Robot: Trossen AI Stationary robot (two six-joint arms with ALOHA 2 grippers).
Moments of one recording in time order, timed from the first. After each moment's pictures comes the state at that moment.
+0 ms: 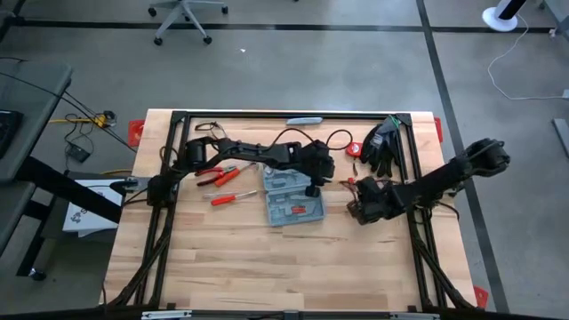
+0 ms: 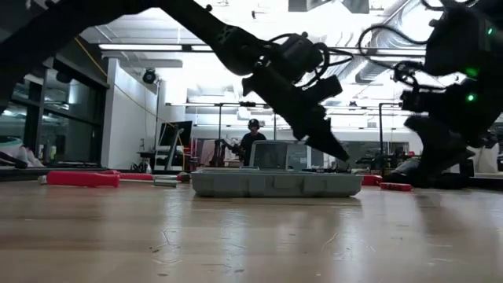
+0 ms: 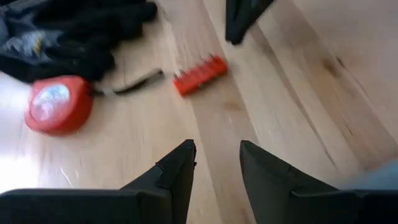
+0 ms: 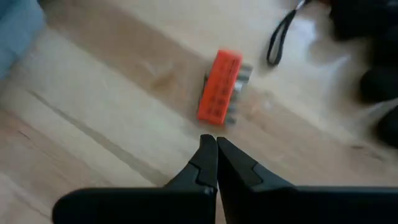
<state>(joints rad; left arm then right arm) 0.18 2.30 1.72 -0.16 0.15 0.45 0.34 1.30 0.46 -0.58 0.60 1.26</state>
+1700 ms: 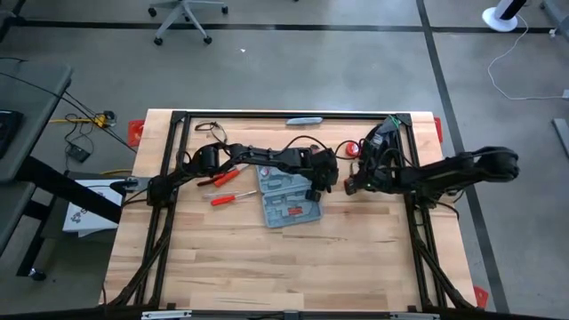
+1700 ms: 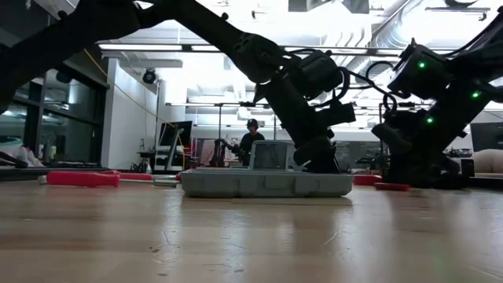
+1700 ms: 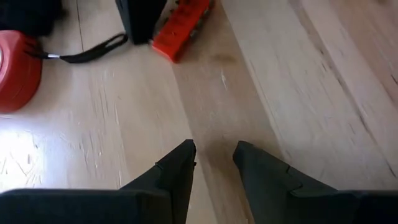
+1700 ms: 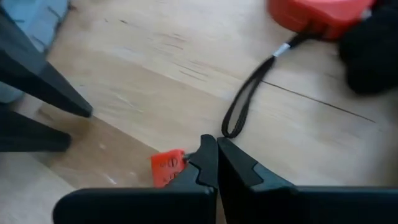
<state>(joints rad) 0.14 2.45 1.93 -0.43 0.06 0.50 -0.12 1.26 0.23 0.03 0.39 0.90</state>
